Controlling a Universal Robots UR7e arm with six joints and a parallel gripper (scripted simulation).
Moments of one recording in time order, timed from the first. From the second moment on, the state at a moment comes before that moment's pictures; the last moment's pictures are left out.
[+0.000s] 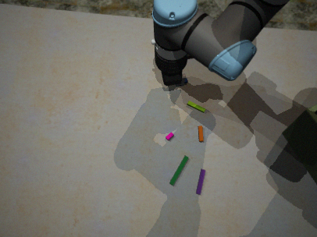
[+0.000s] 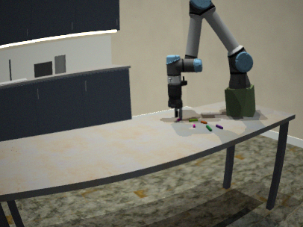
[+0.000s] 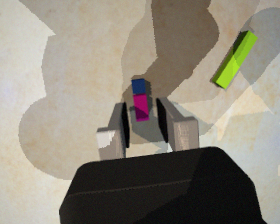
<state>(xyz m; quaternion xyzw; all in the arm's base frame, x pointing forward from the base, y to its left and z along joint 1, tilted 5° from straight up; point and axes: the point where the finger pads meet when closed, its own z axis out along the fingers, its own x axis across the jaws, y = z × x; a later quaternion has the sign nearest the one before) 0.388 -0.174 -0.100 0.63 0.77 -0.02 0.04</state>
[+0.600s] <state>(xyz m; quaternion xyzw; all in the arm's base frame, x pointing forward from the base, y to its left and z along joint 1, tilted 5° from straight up) 0.386 -0.169 -0.039 0.63 0.77 -0.02 0.04</state>
